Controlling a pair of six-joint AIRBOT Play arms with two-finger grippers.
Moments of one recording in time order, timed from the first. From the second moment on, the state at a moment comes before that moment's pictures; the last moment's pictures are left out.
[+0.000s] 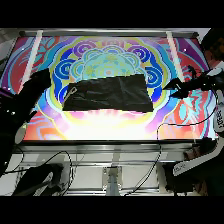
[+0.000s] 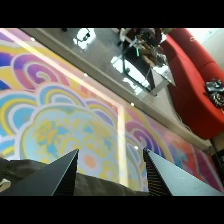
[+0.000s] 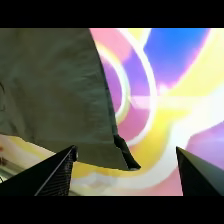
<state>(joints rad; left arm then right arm) -0.22 -0.57 0.66 1.84 -0.19 -2.51 -0.37 -1.80 1.51 -0.92 1.44 1.37</state>
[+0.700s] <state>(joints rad) -0.24 -0.55 0.66 1.82 -0.21 -2.51 -0.23 -1.99 1.54 -0.85 1.52 1.32</state>
